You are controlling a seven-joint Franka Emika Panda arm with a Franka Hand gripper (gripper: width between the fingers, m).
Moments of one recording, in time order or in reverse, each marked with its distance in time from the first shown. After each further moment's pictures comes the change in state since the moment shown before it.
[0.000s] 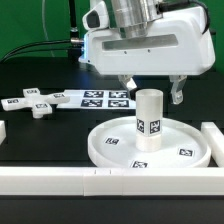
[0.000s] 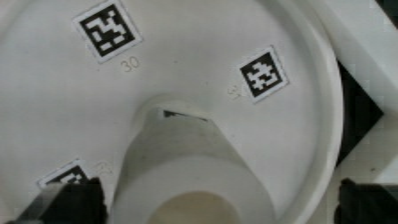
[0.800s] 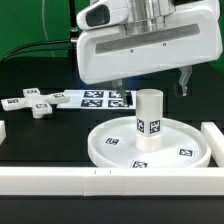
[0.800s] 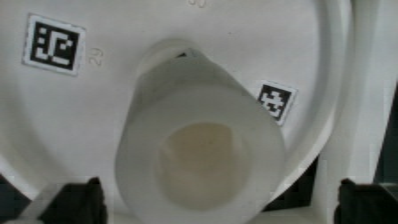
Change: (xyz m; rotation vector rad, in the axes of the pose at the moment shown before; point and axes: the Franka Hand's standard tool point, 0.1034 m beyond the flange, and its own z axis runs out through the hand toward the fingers) arm 0.006 -0.008 -0.004 -0.078 -0.014 -0.826
